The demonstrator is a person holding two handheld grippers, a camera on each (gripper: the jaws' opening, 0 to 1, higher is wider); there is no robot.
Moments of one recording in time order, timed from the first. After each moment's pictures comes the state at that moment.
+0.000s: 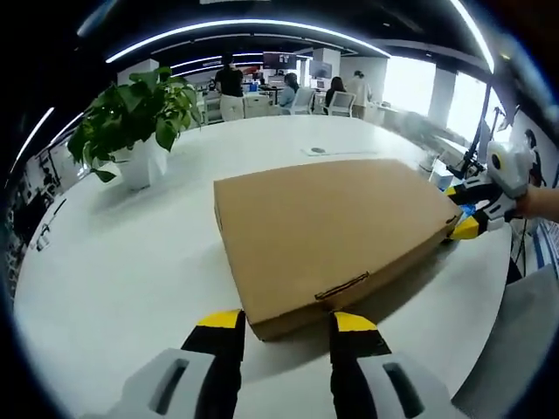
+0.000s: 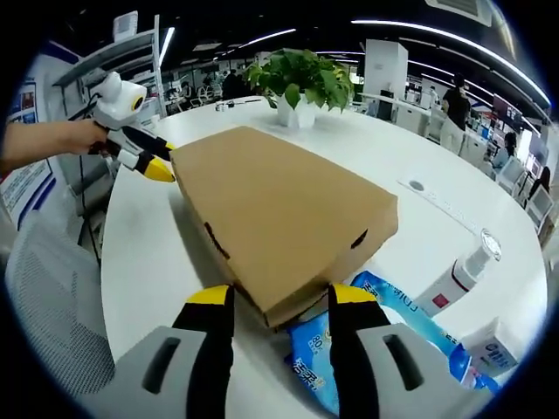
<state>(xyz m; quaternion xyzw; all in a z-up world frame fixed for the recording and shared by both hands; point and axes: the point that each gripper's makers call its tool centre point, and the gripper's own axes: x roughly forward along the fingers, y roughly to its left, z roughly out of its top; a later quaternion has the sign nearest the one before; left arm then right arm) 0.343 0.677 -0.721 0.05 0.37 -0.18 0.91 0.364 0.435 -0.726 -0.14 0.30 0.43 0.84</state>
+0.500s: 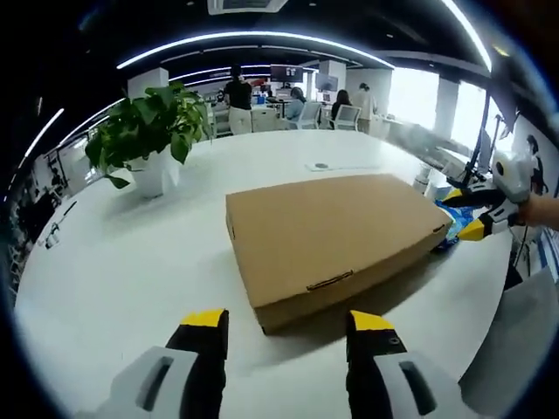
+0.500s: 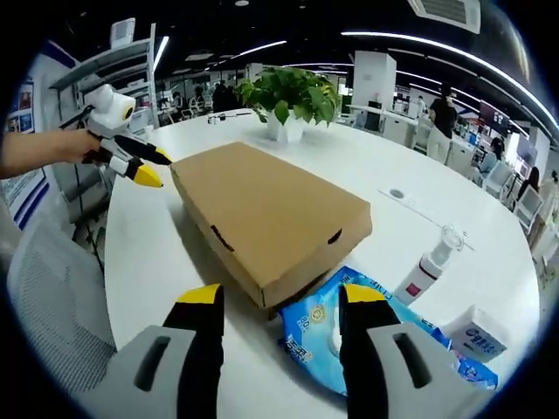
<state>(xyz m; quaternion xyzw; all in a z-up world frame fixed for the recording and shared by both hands) 0.318 0.680 -0.694 0.04 0.33 -0.17 0.93 0.346 0.402 -0.697 -0.14 0.27 0.40 0.87</state>
